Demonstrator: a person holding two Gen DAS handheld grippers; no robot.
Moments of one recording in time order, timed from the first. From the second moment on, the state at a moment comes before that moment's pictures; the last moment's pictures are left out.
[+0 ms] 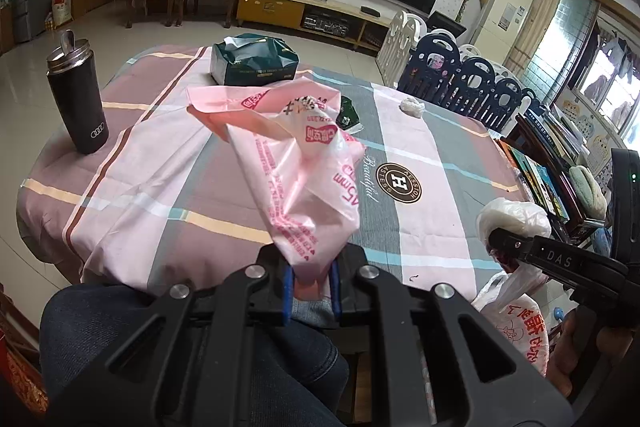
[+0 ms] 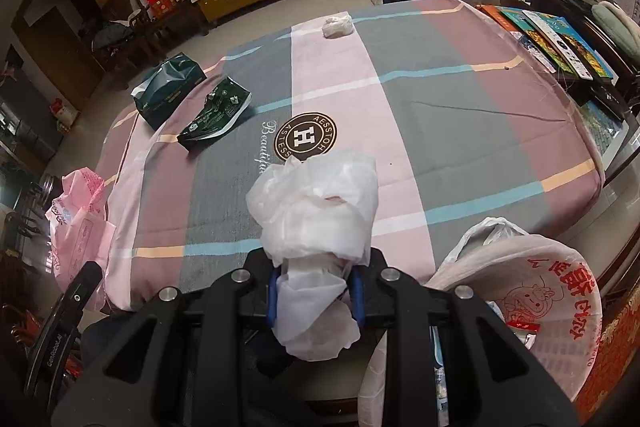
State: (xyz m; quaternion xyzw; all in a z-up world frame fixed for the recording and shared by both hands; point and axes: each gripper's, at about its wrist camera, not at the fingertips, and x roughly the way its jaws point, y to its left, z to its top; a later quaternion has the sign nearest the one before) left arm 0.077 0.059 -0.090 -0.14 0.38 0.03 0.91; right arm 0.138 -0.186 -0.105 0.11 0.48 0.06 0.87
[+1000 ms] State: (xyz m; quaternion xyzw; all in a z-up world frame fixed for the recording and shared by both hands) left arm 0.062 -0.010 -0.053 -0.10 0.36 -0.04 0.93; right arm 0.084 -0.300 -0.101 0.13 0.49 -0.01 0.86
